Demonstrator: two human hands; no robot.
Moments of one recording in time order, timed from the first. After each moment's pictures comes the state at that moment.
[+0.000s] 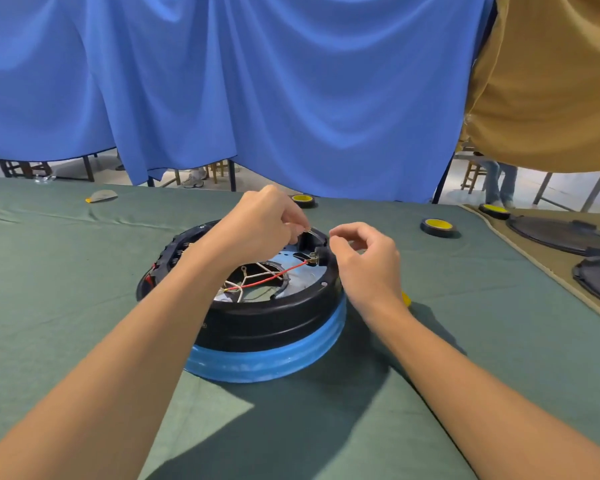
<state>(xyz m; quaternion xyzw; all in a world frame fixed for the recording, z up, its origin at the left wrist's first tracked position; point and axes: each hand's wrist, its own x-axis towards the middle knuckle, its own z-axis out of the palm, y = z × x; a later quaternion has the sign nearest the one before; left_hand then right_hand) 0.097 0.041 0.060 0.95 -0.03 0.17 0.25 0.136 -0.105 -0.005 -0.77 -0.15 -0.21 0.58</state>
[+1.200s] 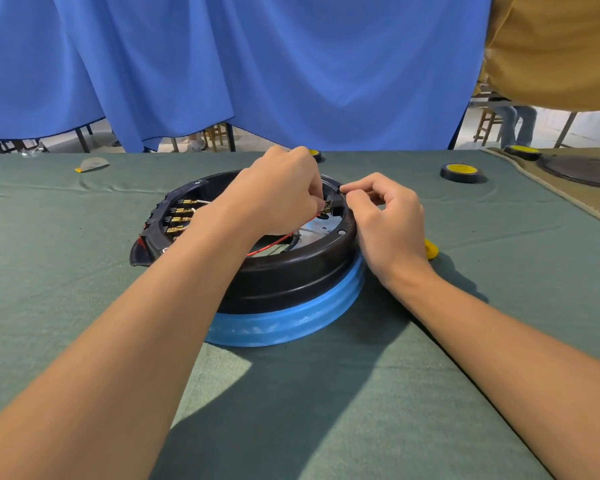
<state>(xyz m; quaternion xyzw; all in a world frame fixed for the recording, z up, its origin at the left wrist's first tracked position) 0.105 0.031 0.041 0.98 -0.06 0.15 0.12 0.137 -0.103 -0.021 -0.76 -0.18 -0.25 0.58</state>
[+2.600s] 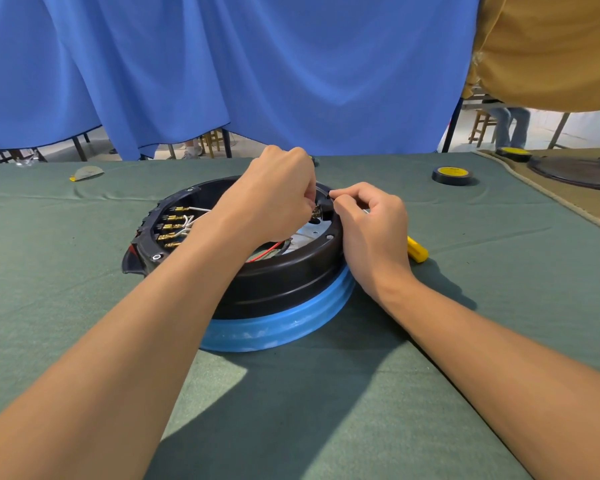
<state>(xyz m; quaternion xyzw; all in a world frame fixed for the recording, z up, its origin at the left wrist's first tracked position) 0.106 0.022 0.044 0.98 -0.06 0.19 0.10 0.129 -0.095 -0.018 -0.75 -0.13 -0.23 0.61</state>
